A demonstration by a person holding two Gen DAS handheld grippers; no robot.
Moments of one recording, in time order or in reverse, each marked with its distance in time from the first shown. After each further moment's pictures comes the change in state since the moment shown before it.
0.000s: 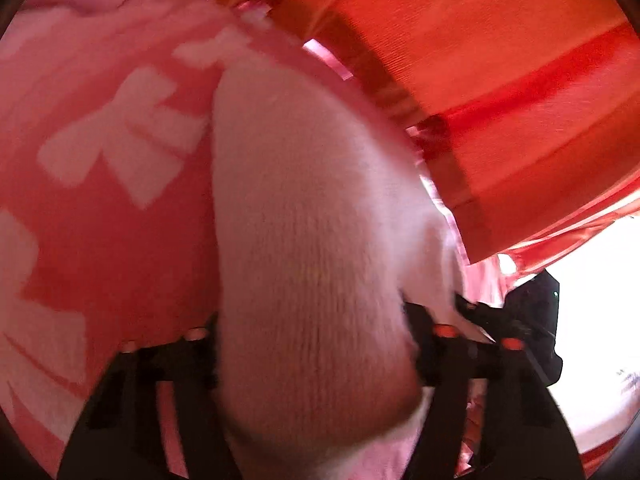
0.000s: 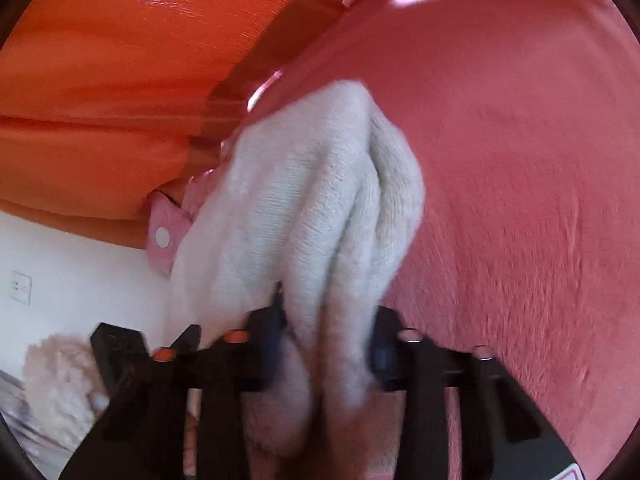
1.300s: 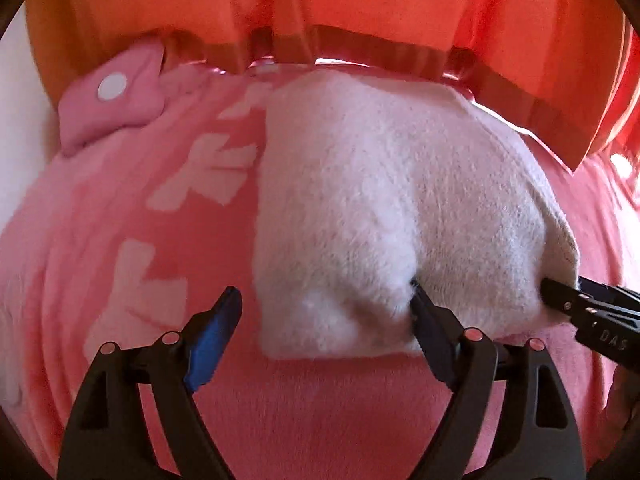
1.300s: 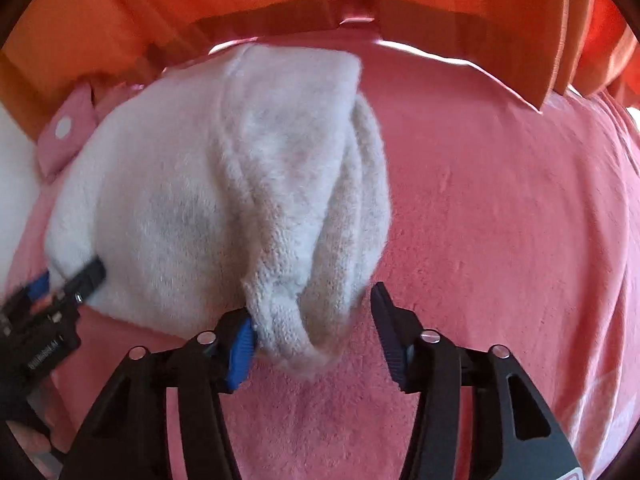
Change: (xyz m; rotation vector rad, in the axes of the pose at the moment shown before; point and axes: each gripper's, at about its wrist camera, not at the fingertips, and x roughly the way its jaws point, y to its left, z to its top) left arm -0.003 -0.056 -0.073 0.376 -0.085 0.565; right arm -0.047 0.039 -0.094 -0.267 -0.042 -0.561
